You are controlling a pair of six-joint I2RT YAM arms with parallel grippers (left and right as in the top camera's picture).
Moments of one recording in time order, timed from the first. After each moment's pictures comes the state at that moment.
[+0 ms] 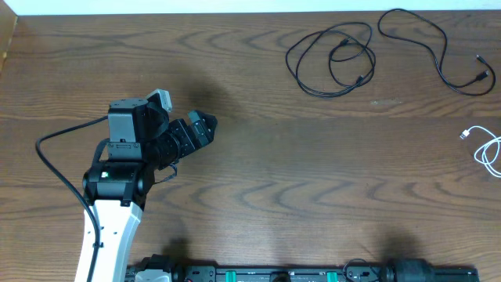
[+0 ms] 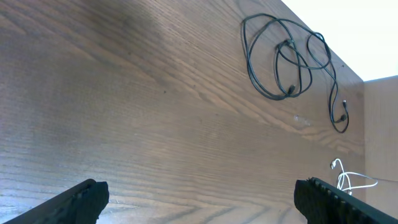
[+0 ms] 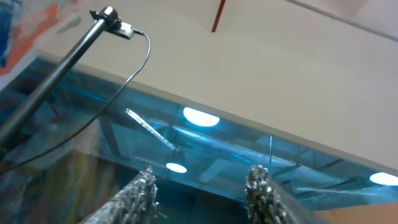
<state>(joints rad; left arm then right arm) -0.04 1.08 0.96 -0.71 0.41 -0.56 0.00 0.01 1.68 -0.68 -0.08 -0.28</state>
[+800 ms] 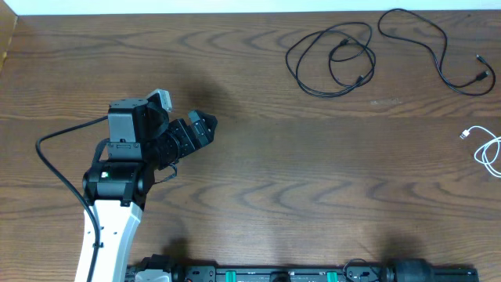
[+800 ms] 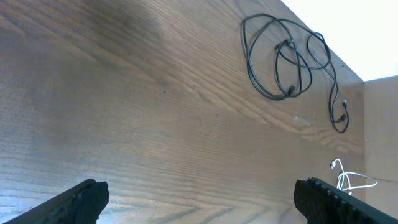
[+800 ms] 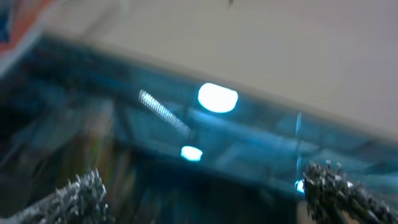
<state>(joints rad) -0.04 1.08 0.96 -0.71 0.41 -0.56 0.00 0.01 1.16 -0.25 -0.13 -0.26</state>
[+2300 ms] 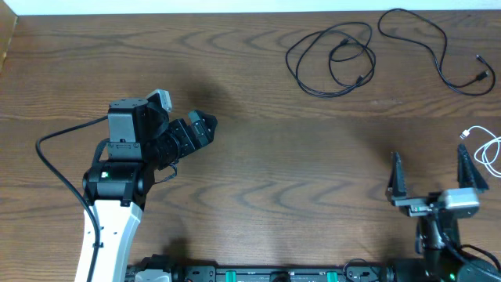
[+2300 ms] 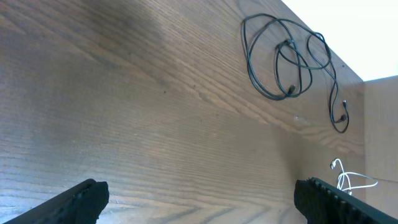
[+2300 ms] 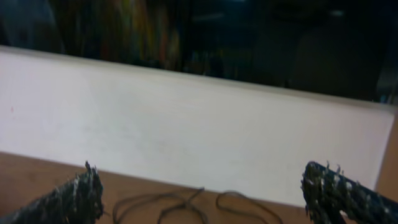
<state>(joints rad) -0.04 1.08 0.96 -0.71 0.41 -0.56 0.00 0.02 0.31 -0.01 -0.12 -0.11</state>
